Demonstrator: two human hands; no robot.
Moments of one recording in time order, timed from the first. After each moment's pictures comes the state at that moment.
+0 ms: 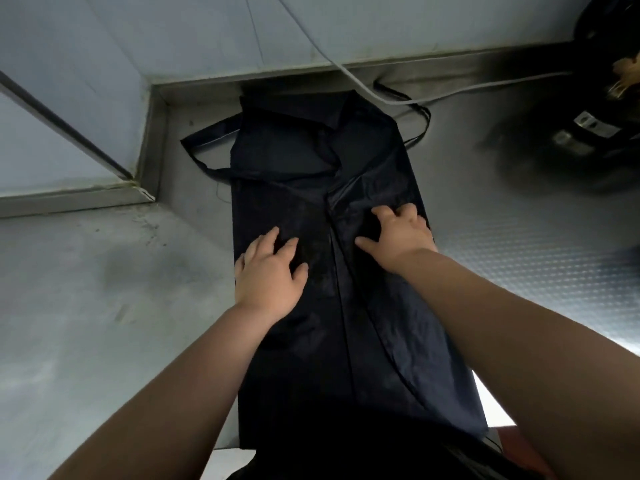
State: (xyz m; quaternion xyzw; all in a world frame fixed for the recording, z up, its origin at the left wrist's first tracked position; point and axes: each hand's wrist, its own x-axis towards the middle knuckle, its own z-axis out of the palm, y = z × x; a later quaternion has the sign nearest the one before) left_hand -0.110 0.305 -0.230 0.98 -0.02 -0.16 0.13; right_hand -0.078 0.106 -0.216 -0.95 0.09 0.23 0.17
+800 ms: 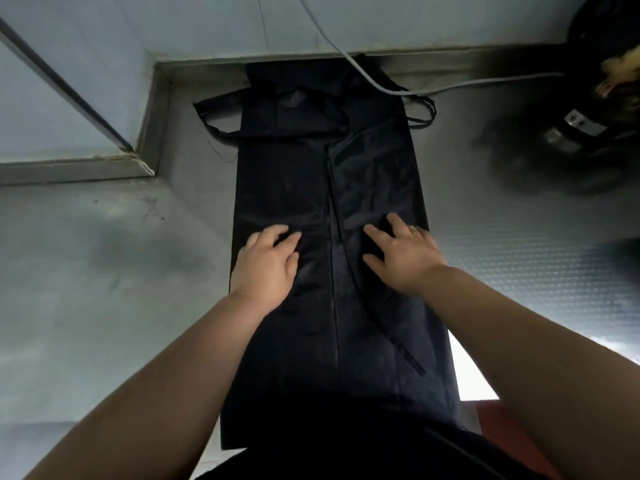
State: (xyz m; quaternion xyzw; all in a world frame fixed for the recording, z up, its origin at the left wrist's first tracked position) left_hand -0.131 0.312 -0.248 0.98 -0.11 -0.05 0.18; right_hand -0.125 0.089 -0.219 -0.96 -0.04 0.28 0.05
